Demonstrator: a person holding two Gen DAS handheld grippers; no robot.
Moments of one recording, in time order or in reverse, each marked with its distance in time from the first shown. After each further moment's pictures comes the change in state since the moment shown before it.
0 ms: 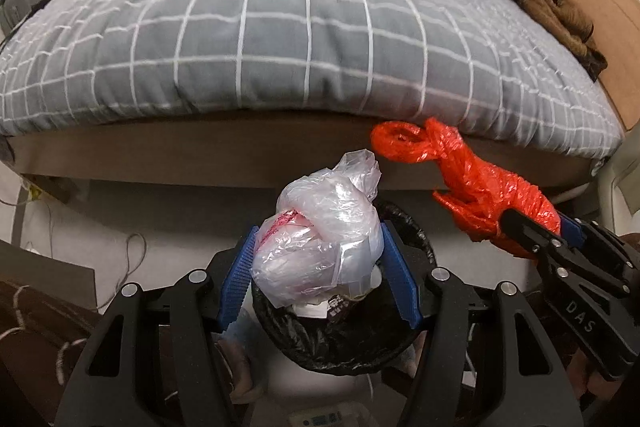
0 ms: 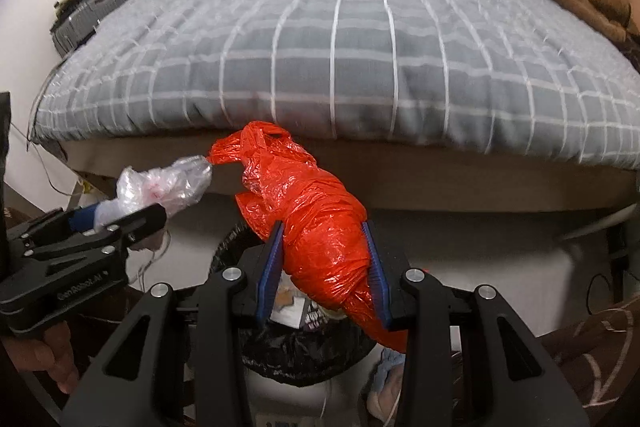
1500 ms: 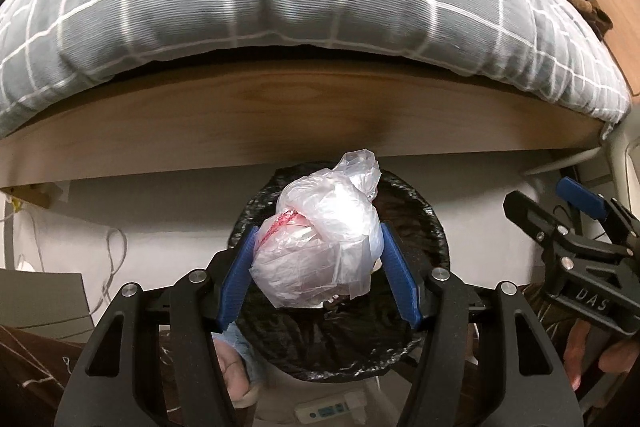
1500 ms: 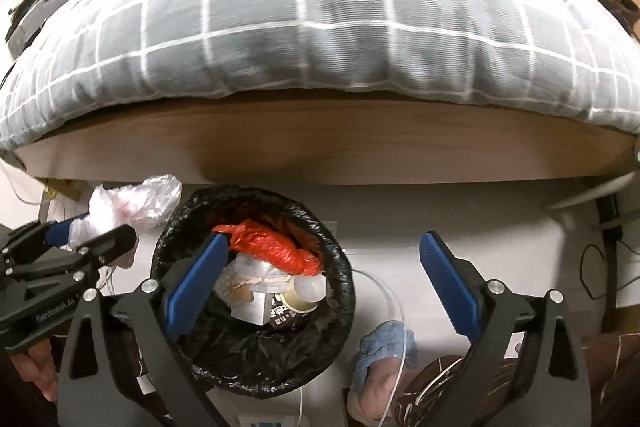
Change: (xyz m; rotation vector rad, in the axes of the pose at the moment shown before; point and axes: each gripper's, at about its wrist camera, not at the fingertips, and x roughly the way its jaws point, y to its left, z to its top) left arm 0.082 -0.022 -0.002 0.076 0.136 -0.029; right arm 0.067 -0.050 -0.003 0.085 0.081 -0.095
